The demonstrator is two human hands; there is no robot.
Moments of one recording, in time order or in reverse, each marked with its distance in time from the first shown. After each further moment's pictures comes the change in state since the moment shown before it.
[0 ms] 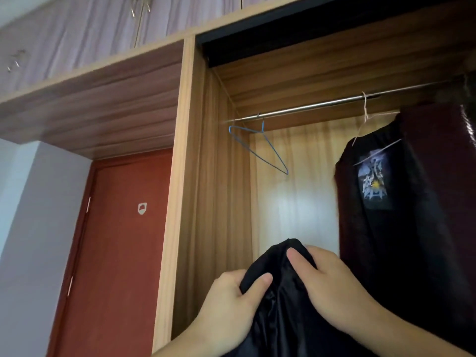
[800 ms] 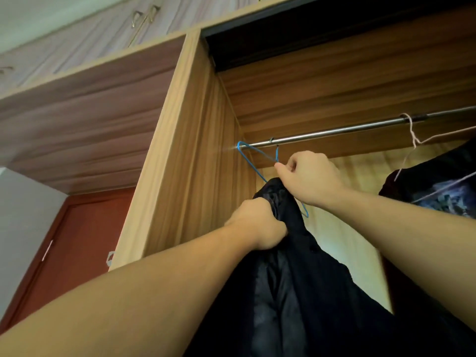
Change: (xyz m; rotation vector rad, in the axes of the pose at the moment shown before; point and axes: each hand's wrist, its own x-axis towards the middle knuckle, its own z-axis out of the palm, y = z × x) left_hand 0.292 0.010 -0.037 0.787 0.152 0.160; right_hand 0.326 -0.014 0.008 -0.620 0.530 -0.332
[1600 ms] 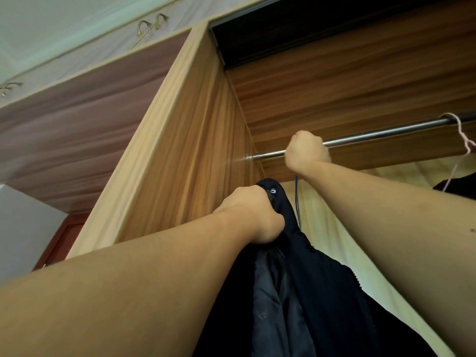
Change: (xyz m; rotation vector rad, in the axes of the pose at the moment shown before) left_hand 0.060 -0.038 -0.017 0.056 0.098 -0.048; right_hand 0.121 -0.007 0.084 0.111 0.216 0.193
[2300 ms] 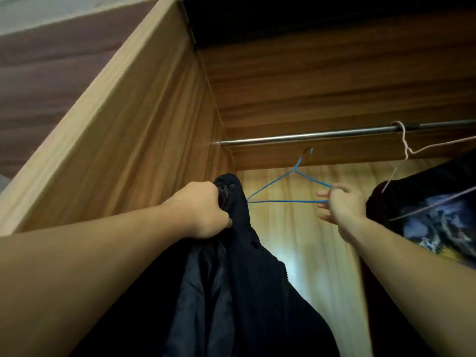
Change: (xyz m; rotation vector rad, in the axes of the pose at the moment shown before) left_hand -0.014 0.002 0.005 0.042 -0.053 -0.012; right_hand -0.038 0.162 -0.045 0.709 -0.042 0.569
